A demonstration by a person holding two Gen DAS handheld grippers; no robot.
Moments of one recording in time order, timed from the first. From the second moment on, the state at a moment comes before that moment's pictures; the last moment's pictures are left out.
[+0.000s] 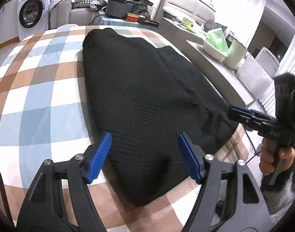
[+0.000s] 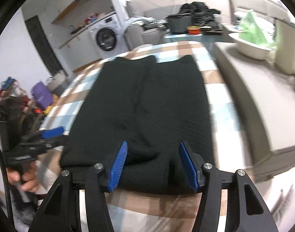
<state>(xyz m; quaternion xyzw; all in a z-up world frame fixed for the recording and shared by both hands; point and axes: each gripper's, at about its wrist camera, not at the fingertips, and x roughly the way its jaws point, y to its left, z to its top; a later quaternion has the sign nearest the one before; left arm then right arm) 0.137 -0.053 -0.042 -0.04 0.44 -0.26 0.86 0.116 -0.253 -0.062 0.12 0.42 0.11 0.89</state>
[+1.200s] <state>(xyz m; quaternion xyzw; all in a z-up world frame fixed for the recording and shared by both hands) 0.146 -0.006 -0.047 -0.07 0.44 -0.20 0.87 0.116 -0.235 -0.076 0.14 0.48 0.18 0.85</state>
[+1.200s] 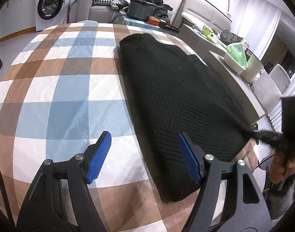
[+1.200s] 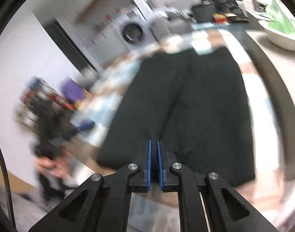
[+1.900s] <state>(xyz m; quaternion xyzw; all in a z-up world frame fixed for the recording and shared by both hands) 0.146 -0.041 -0.071 -0.04 0.47 -0.22 0.86 0.227 -0.292 -0.100 0.32 0.47 0.19 0.80</state>
